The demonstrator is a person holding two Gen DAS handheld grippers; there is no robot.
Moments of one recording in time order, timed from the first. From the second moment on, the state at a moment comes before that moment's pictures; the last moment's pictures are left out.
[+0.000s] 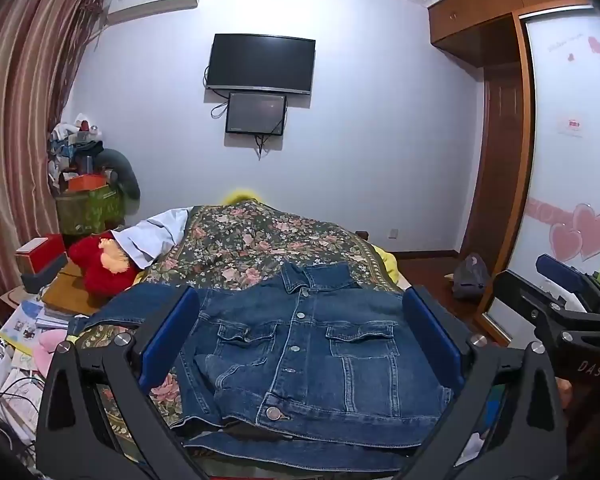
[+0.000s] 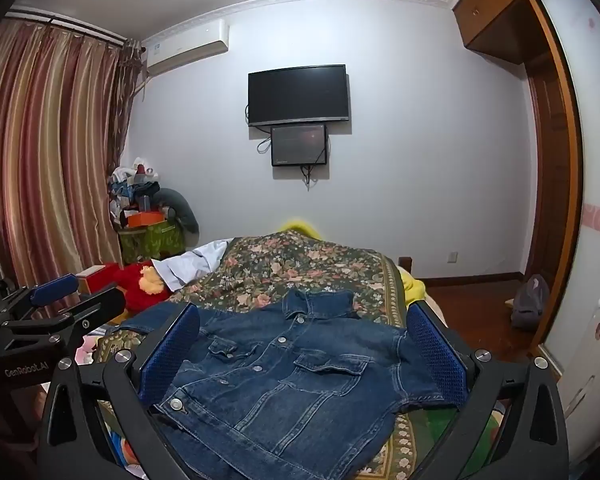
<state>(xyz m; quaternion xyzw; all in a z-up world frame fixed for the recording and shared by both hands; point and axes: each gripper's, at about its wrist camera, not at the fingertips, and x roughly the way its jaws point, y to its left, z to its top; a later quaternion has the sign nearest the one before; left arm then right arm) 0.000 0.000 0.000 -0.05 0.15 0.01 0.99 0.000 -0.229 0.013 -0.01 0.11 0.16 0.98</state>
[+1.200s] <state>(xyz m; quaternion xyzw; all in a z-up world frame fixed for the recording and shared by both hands) 0.003 0.008 -0.007 -0.06 0.15 0.02 0.99 0.004 -0.219 0.009 -0.01 0.12 0.17 0.98</state>
